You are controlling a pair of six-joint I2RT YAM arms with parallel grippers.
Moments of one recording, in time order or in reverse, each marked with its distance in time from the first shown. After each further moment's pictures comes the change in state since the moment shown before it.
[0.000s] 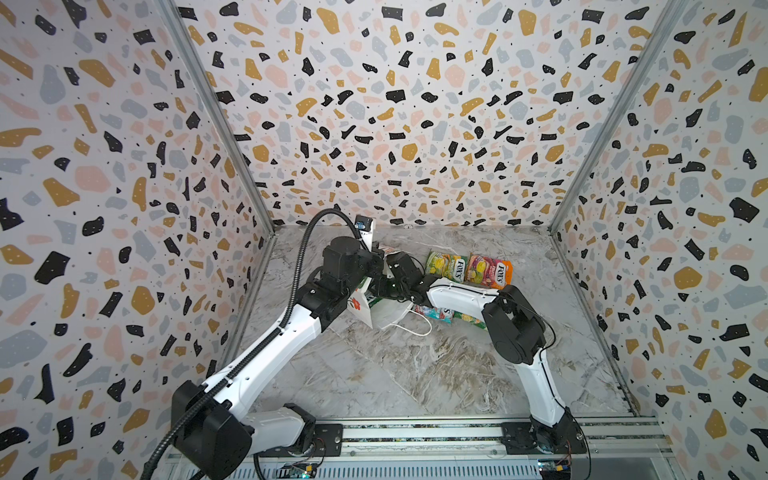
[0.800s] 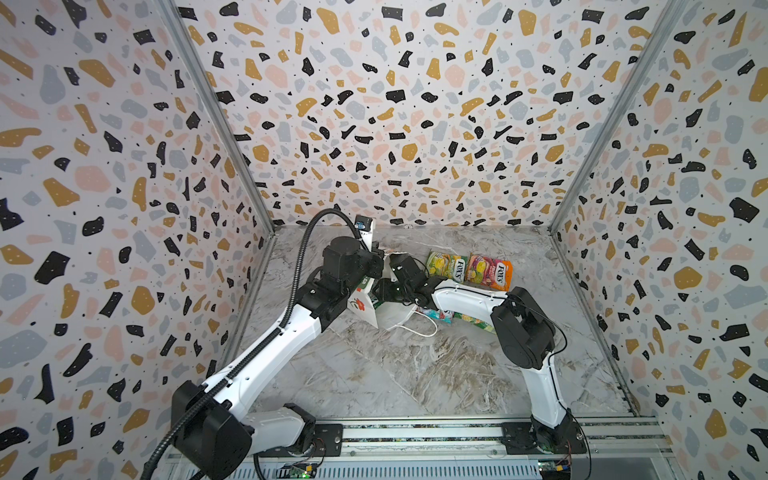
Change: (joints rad) left arm 0.000 0.000 0.000 0.000 -0.003 0.000; right arm 0.011 -0.071 -0.066 -0.086 0.063 -0.071
